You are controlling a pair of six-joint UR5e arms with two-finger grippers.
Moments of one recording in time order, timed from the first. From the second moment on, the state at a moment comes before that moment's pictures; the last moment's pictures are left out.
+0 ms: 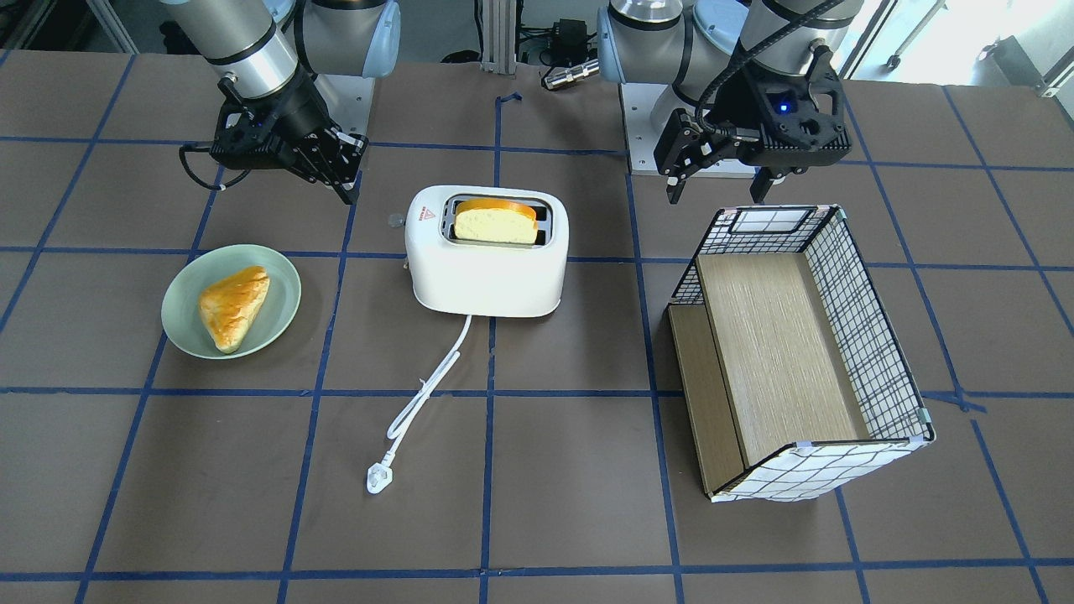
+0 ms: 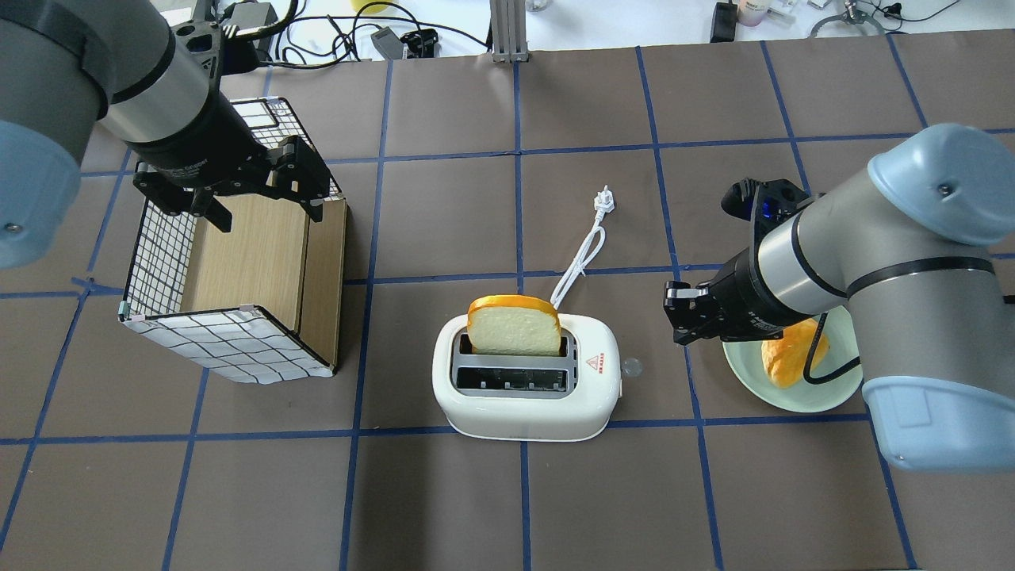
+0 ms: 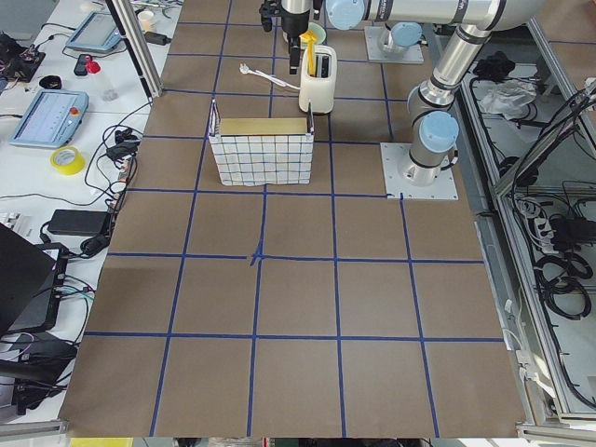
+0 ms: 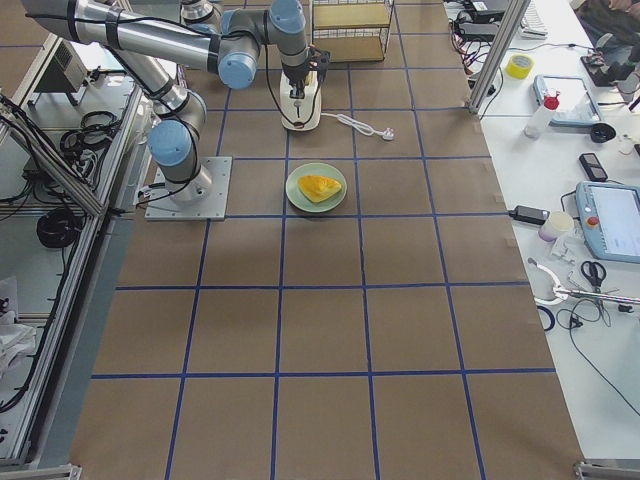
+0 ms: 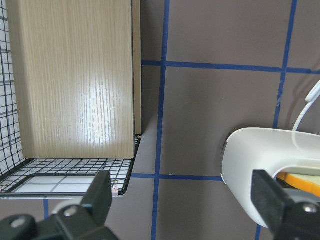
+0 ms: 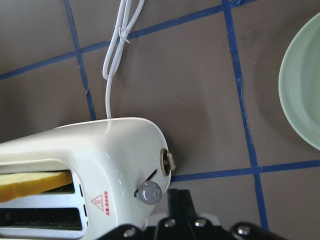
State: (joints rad) left arm -1.58 -1.47 -1.66 -1.52 1.55 -0.08; right arm 1.52 -1.88 2.16 -1.89 -1.27 0.17
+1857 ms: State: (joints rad) left arm -1.58 -1.47 -1.66 -1.52 1.55 -0.08; right arm 1.53 -1.77 2.25 -2.01 -1.12 0.13
